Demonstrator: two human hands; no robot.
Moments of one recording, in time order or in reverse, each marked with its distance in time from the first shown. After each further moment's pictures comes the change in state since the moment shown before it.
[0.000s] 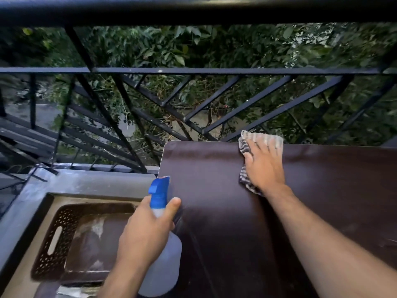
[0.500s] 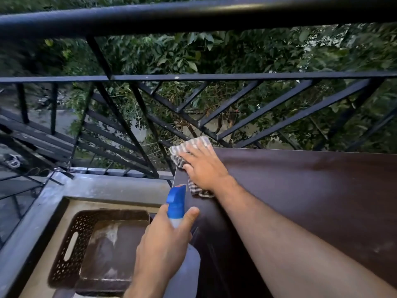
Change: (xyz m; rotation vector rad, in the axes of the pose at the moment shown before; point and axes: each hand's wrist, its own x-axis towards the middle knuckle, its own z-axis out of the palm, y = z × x) left_hand 0.006 -0.007 0.002 -0.025 0.016 0.006; right_hand 0.023 -0.171 0.033 0.154 -0.177 -0.576
